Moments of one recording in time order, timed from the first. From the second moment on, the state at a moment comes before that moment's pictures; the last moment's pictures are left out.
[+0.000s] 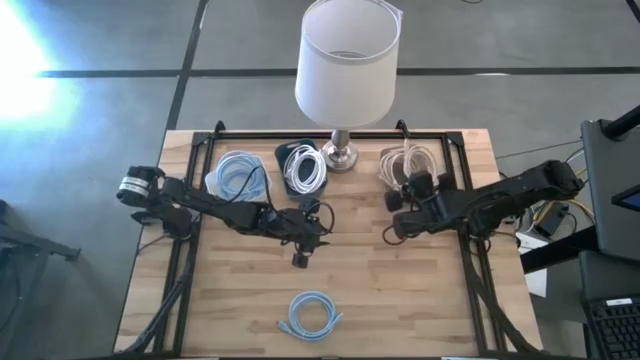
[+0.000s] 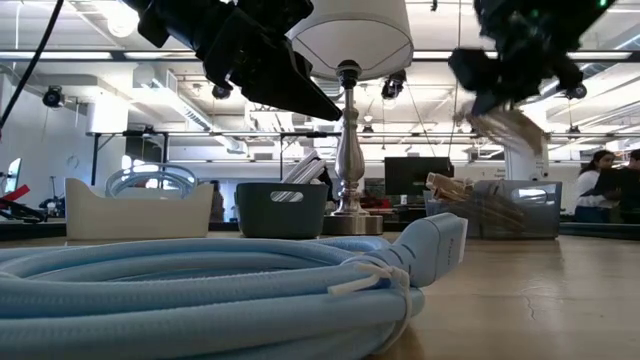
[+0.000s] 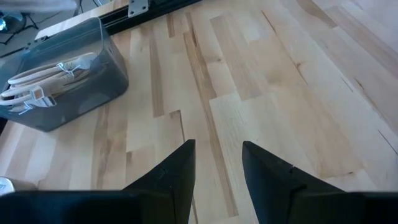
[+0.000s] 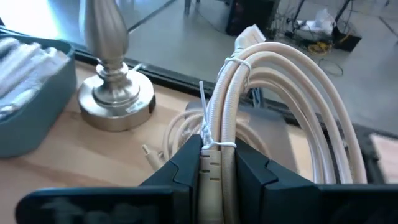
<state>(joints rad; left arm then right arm) -0.16 1.57 0.95 0.10 -0.13 0.24 0.20 1.26 0.86 -1.04 1.13 1.36</state>
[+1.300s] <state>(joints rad) -0.16 1.57 0.95 0.06 -0.08 0.15 0.13 1.26 0.81 -0.56 1.03 0.88</state>
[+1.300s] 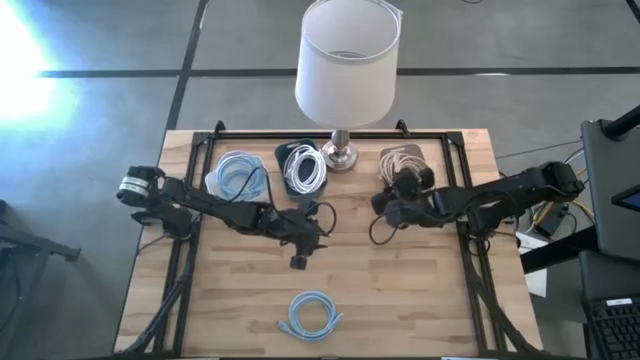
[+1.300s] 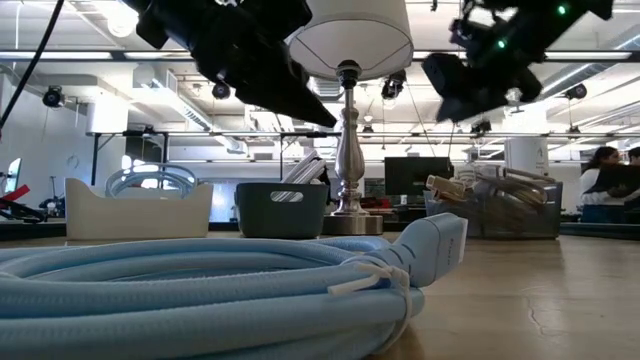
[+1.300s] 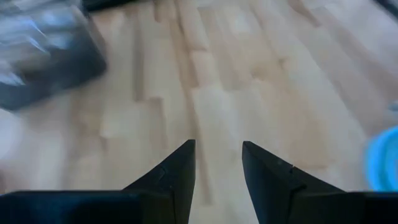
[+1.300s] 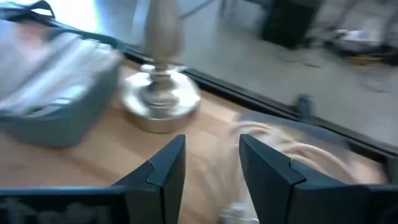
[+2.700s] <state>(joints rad) -0.30 1.91 0.85 0.46 0.23 -0.23 0.39 1.27 0.58 0.04 0.78 0.78</state>
